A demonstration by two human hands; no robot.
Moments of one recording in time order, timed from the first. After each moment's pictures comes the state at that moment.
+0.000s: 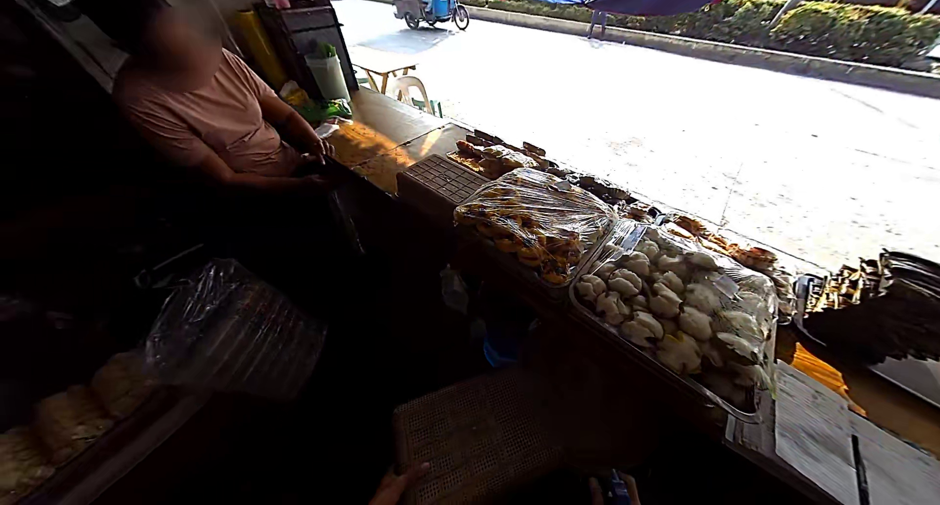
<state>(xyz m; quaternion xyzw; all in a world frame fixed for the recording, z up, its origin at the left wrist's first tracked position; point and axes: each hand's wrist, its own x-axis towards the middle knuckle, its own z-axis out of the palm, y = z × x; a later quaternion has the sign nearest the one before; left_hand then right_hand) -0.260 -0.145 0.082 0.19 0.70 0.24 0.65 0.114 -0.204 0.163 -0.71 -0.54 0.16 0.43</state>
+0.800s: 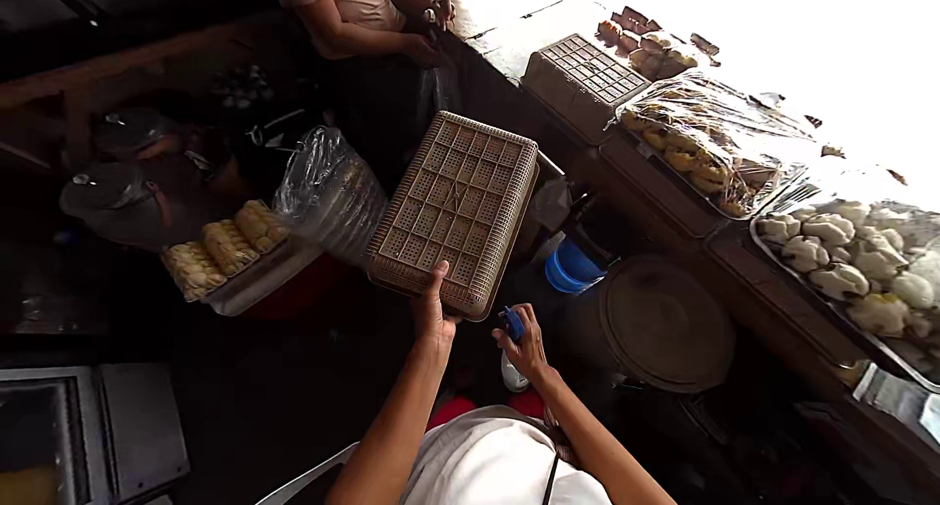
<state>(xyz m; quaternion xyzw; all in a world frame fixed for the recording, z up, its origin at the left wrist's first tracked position) -0.394 -0.097 0.286 -0.11 0.61 0.60 0.50 -0.226 -0.117 0.161 -0.43 -0.72 0.34 0.43</state>
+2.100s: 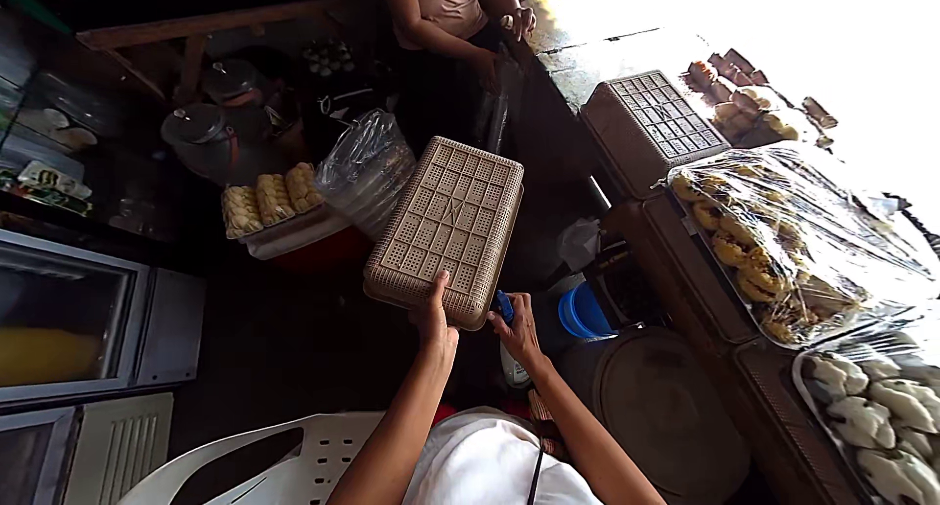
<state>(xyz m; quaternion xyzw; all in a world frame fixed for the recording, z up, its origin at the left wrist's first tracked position) -0.339 -0.026 0.269 -0.21 0.63 0.66 0.35 -0.202 0.020 0.163 -0.40 -0.74 0.45 0.30</state>
